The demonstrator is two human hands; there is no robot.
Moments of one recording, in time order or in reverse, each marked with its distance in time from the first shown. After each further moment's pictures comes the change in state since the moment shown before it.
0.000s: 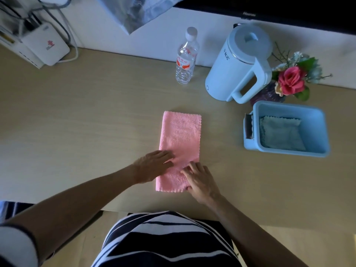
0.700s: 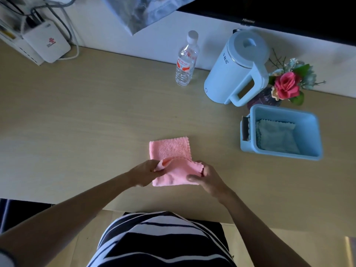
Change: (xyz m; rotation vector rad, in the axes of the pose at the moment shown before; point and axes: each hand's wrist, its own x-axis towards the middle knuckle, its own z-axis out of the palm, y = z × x) left_hand -0.012 0.025 -0.029 -1.291 -0.126 -0.724; right_hand -0.011 0.023 -0.041 1.246 -0.088 0.330
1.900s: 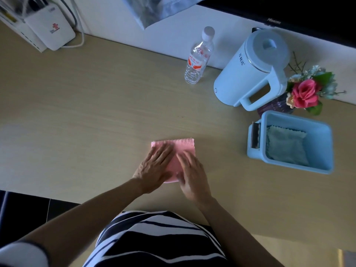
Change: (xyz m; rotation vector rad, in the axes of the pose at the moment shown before) left_hand 0.026 -0.029 0.027 0.832 0.348 0.290; right_hand 0.035 0.008 0.056 -0.979 0.276 -0.359
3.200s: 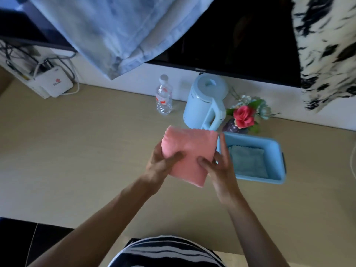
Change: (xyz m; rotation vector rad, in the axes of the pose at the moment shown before) left_hand 0.068 0.170 -0.181 -1.647 0.415 -0.279; right_hand -0.030 0.057 -0.217 1.226 0.289 0.229
